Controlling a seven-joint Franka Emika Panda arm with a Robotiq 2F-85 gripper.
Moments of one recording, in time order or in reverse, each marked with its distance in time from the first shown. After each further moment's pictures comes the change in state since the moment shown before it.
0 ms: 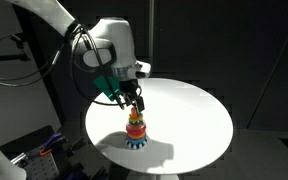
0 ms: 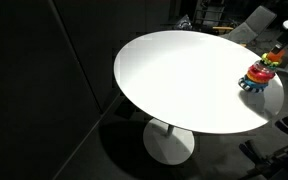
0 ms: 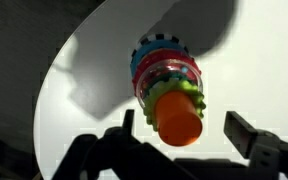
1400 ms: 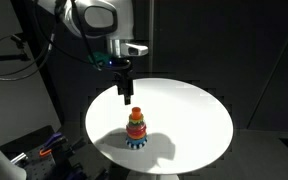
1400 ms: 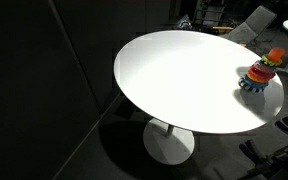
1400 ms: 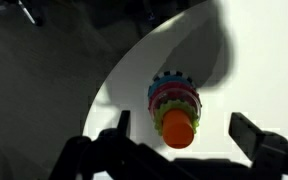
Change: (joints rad) arm 0.001 -0.128 0.043 0.127 -0.205 -0.462 0.378
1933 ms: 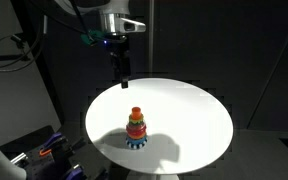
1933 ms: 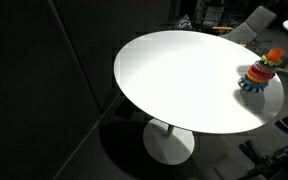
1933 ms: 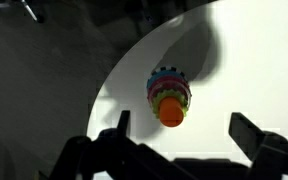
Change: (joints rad) arm 0.003 -0.106 0.009 0.065 0.013 -0.148 -0.020
